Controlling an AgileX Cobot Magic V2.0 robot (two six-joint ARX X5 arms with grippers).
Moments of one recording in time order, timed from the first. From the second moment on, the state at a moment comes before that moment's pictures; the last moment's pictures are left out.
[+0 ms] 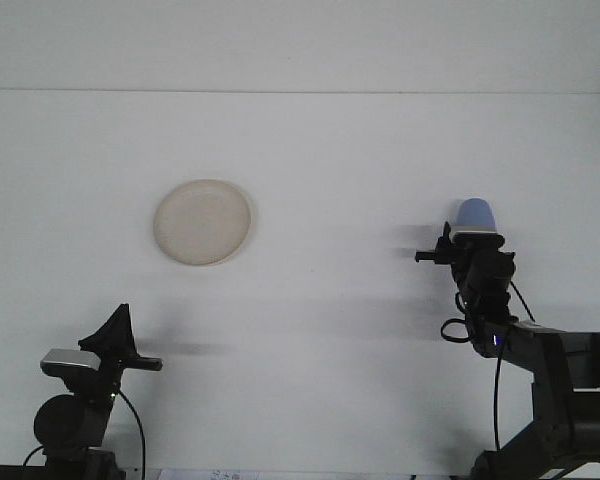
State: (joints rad) left arm -0.09 0.01 0.03 0.13 0.00 -0.07; right arm -0.01 1.70 0.60 0.86 -0.07 0.09
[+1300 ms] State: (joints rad) left arm -0.09 0.01 0.03 0.15 0.00 -0.07; right arm 0.67 1.76 1.75 -1.33 -0.11 -0.25
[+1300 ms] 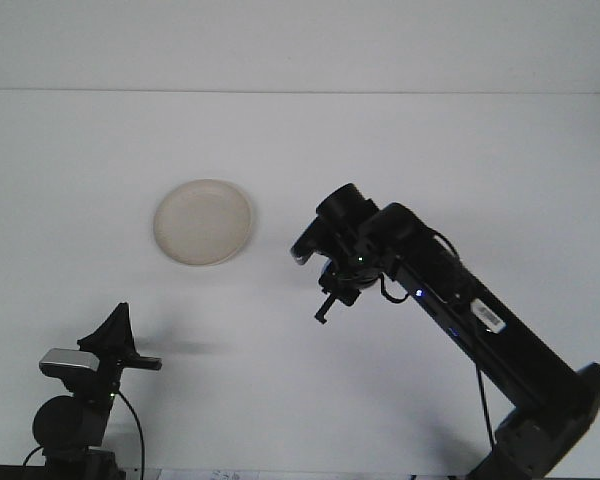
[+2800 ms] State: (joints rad) left arm -0.09 0.01 0.03 0.15 0.00 -0.07; right arm 0.76 1.89 1.91 -1.33 -0.24 -0.31
